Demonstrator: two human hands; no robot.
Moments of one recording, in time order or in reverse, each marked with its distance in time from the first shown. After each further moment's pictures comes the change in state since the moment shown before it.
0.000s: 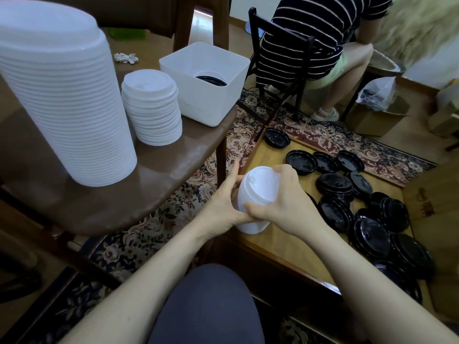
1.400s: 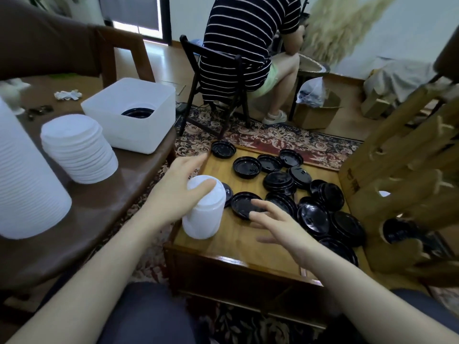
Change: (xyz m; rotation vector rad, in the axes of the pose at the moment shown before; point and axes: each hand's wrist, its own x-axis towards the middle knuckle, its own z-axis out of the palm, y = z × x) left_hand 0.006 0.119 0.011 0.569 0.079 0.119; right_hand -0.065 0.066 -0.053 0.719 -0.109 0.401
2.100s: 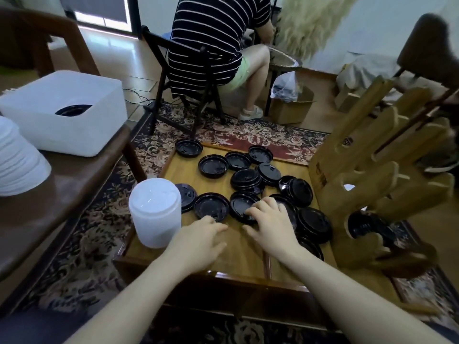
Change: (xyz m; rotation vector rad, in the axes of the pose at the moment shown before) left_hand -0.007 0.019 0.130 0.521 -0.489 0.051; right_hand 0.055 0.075 -0.068 -1.184 0.344 -0.447
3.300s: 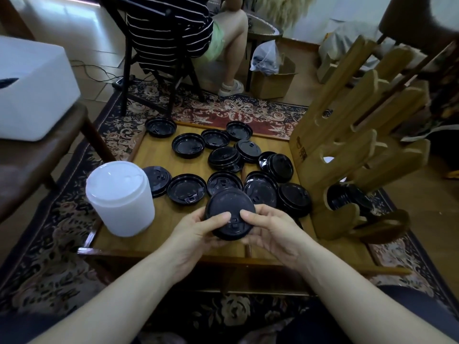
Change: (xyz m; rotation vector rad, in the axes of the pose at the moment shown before) left_hand 0.006 0.033 0.037 -1.661 -0.070 -0.228; right_hand -0.056 -0.007 -0.059 1.717 -0.309 0.770
